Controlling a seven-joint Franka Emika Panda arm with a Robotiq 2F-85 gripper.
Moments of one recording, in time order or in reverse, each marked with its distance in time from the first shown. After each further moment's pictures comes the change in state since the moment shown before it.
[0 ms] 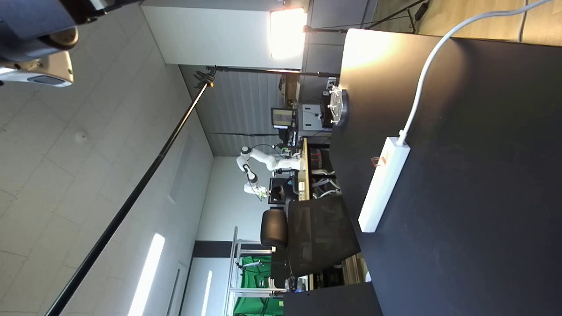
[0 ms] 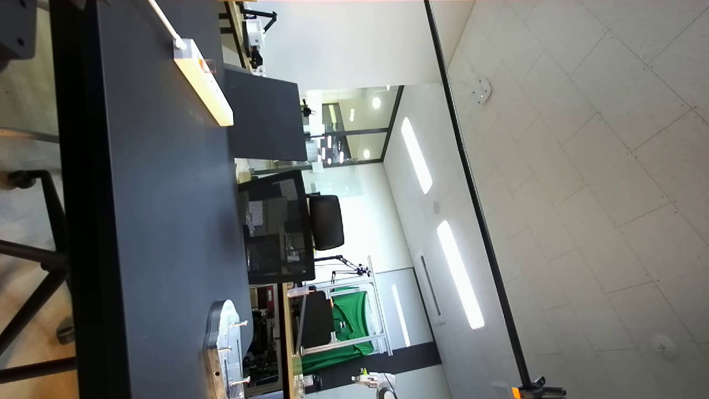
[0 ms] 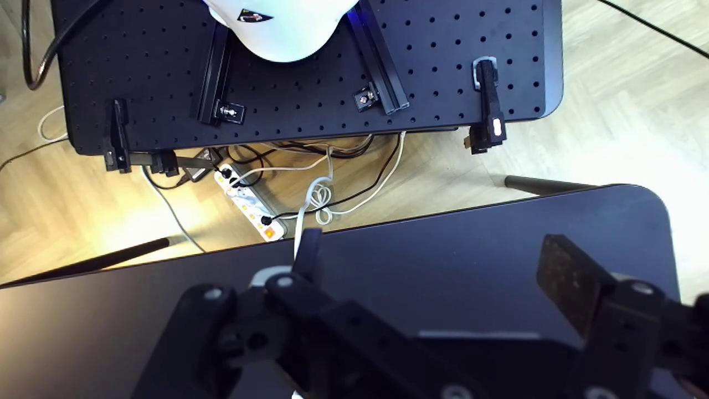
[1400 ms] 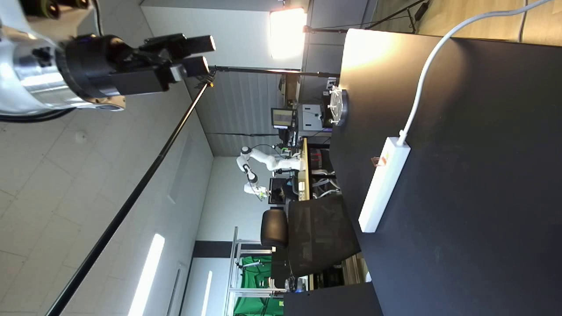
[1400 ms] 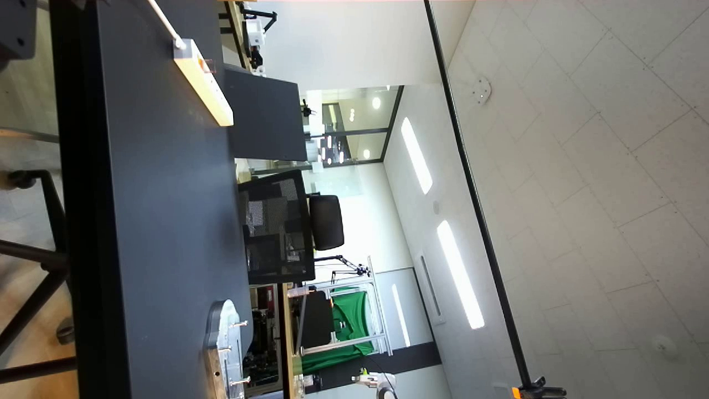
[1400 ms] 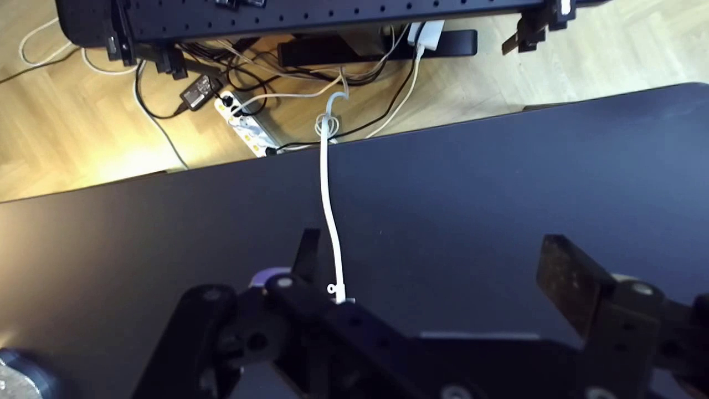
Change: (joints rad) arm -0.069 0.104 -0.105 -0.028 -0.139 0.247 -0.136
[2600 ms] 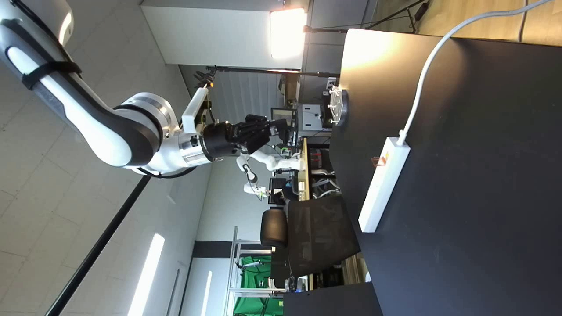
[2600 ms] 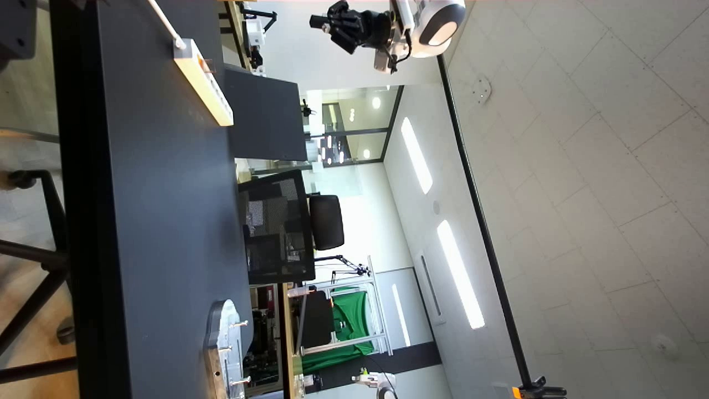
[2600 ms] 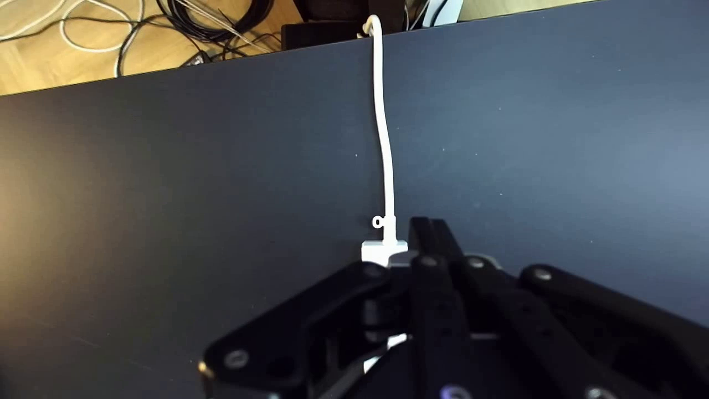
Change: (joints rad) arm -0.061 0.670 -0.216 0.416 -0.102 0.128 -0.238
